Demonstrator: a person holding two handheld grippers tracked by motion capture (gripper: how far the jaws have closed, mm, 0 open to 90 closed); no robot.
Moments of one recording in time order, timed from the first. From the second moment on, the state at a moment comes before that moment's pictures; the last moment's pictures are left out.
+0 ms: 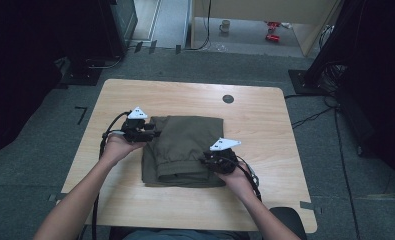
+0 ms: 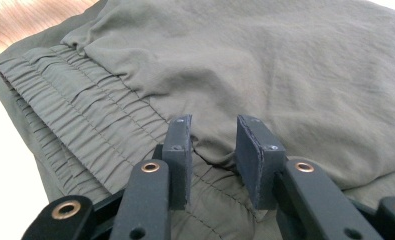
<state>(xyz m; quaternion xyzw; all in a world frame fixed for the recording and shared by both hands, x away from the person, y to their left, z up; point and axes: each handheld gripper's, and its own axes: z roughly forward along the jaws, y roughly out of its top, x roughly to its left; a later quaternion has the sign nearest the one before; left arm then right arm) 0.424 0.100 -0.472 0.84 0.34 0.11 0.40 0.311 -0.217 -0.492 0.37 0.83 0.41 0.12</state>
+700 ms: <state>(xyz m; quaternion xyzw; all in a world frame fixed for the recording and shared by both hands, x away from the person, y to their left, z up) 0.467 0.097 -0.507 0.85 0.36 0.11 0.38 0.308 -0.213 -0.498 0.37 0.83 0.40 0.10</state>
